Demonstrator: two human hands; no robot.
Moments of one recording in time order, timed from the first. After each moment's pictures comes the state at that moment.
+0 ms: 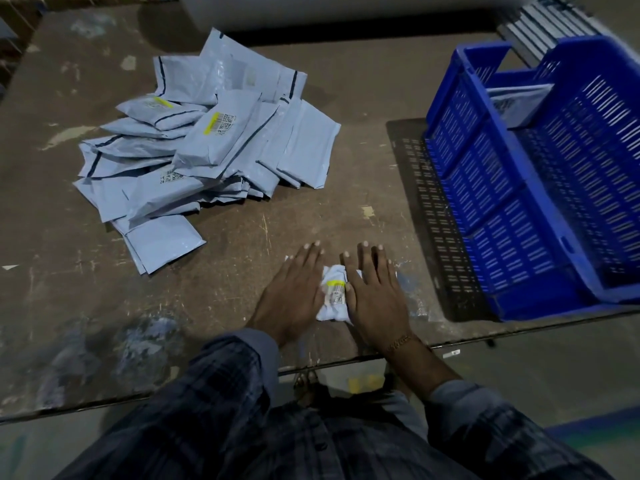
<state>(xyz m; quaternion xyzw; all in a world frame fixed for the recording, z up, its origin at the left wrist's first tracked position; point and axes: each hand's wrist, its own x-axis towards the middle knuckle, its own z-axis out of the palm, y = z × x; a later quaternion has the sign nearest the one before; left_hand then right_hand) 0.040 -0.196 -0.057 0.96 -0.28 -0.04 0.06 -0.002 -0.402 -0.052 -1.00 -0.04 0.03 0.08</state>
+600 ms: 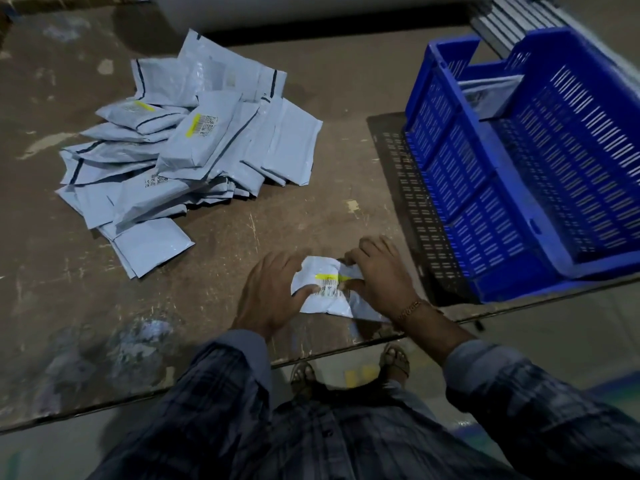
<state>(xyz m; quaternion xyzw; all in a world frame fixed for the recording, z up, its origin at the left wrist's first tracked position) 0.044 -0.184 -0.044 0.93 -0.23 0.03 0.28 0.023 -0.440 -0.006 -0.98 -0.11 0.00 0.15</state>
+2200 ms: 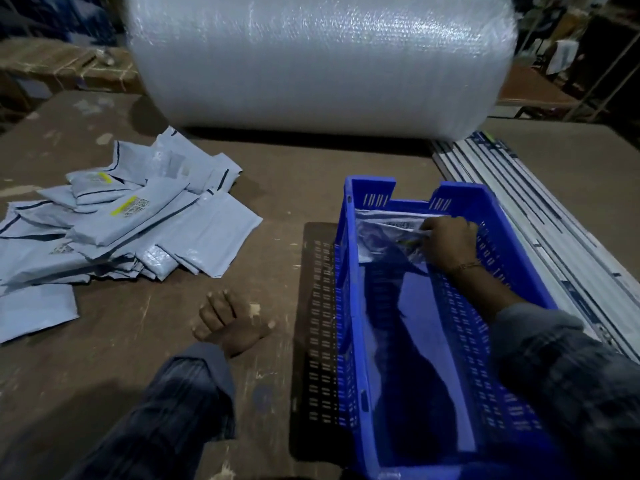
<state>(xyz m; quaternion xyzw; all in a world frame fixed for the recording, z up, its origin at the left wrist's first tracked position) 0.155 -0.377 -0.006 0.84 0.17 -0.37 0.35 0.269 -0.787 0.123 -1.00 0.07 -0.05 0.03</state>
